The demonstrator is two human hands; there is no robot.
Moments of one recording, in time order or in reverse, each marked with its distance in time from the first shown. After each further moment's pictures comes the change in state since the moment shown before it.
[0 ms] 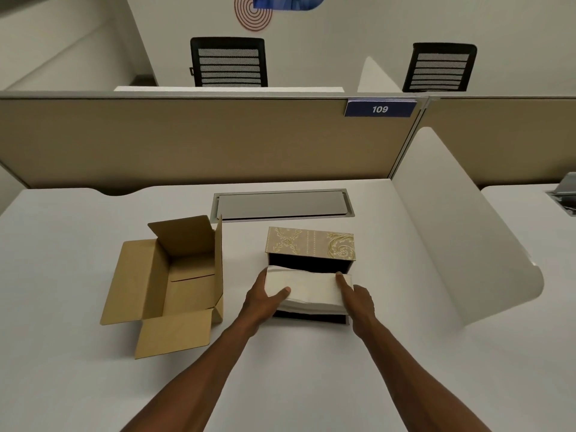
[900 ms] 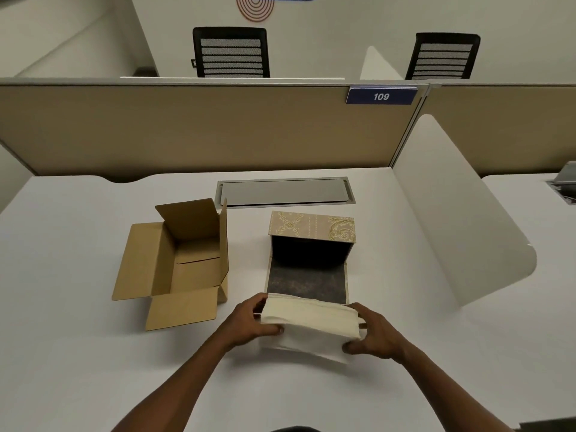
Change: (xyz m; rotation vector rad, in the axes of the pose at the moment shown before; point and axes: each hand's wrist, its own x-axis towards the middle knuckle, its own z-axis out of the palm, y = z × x) left_hand -0.062 -0.062 -0.035 0.158 -0.317 0.145; right_hand -0.048 0.070 -0.078 -0.581 -0.555 -0.487
